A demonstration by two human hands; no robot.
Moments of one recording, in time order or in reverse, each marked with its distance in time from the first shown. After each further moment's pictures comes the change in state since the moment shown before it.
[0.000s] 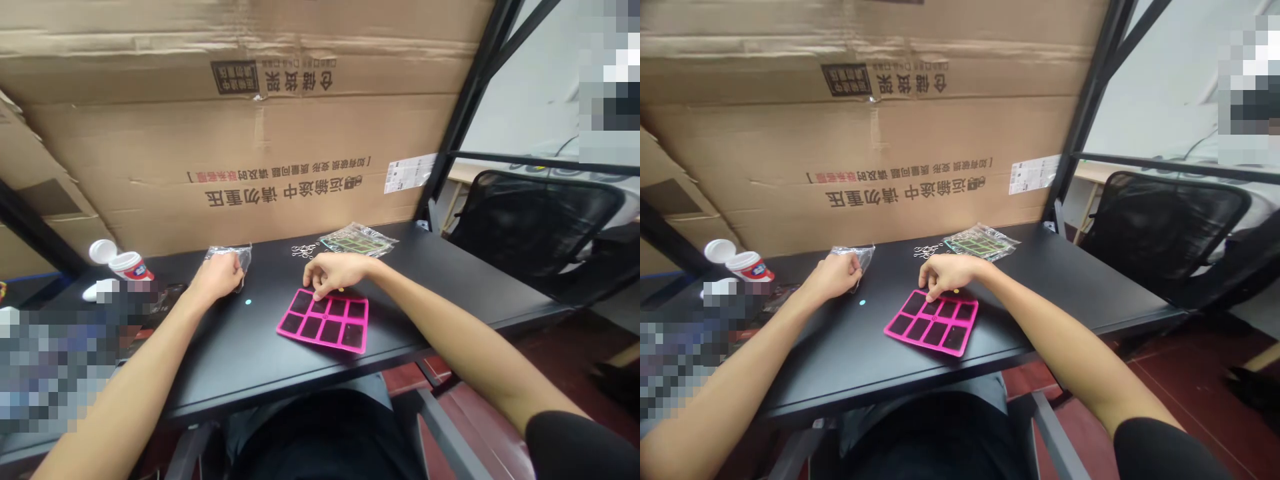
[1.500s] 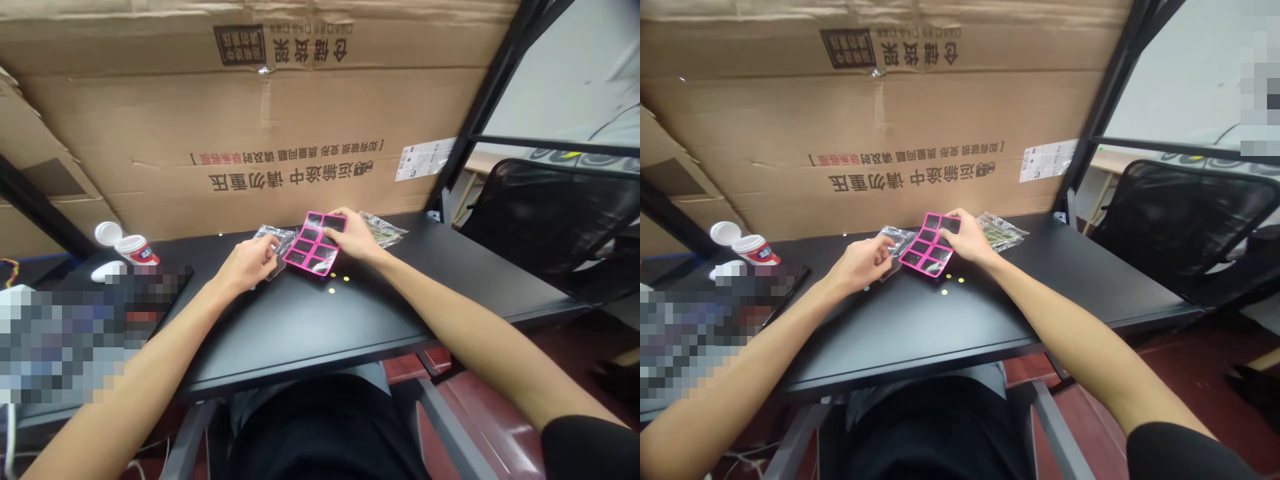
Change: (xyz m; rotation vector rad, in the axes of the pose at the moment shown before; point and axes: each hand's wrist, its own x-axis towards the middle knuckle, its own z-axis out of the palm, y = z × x) left_hand -0.019 0.054 -0.005 -0.293 0.161 0.405; right_hand 0.014 0.042 0.002 0.175 1.025 0.009
